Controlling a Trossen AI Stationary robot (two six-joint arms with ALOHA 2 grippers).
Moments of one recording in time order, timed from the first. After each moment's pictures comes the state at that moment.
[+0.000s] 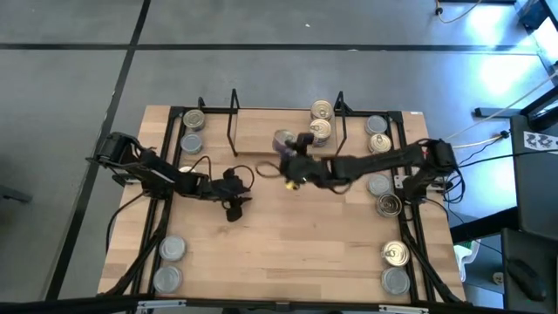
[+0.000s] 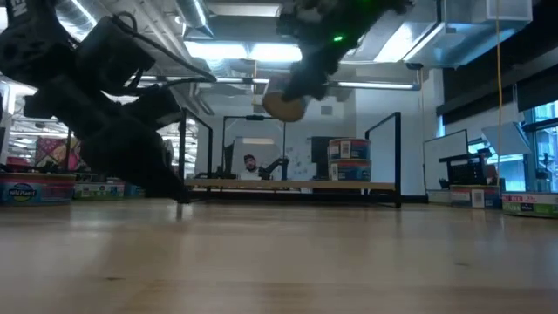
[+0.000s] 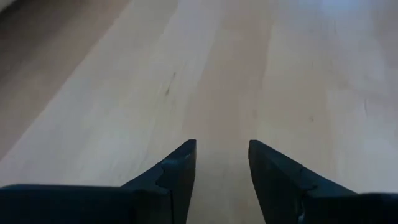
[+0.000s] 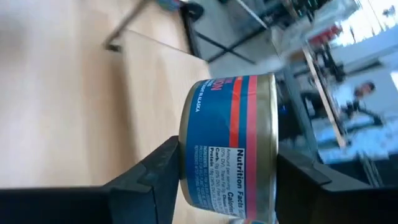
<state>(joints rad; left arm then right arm) -0.13 1.53 0.30 0.52 -0.30 -0.30 0.04 1.74 1.29 -0.20 0.81 -0.41</state>
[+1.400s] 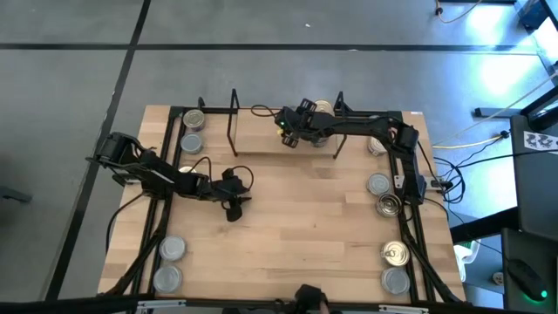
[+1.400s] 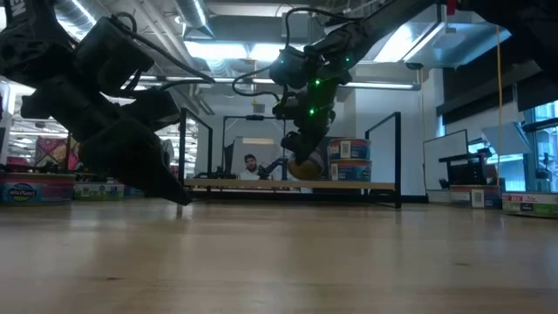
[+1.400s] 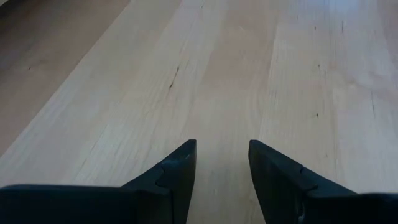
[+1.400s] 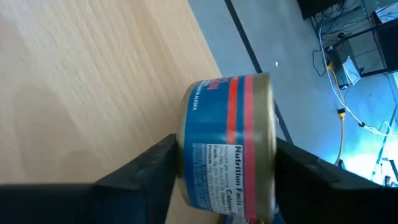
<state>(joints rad) -0.14 1.53 0.30 0.52 -0.31 -0.32 -0.37 2.05 1.58 -0.52 0.60 -0.15</state>
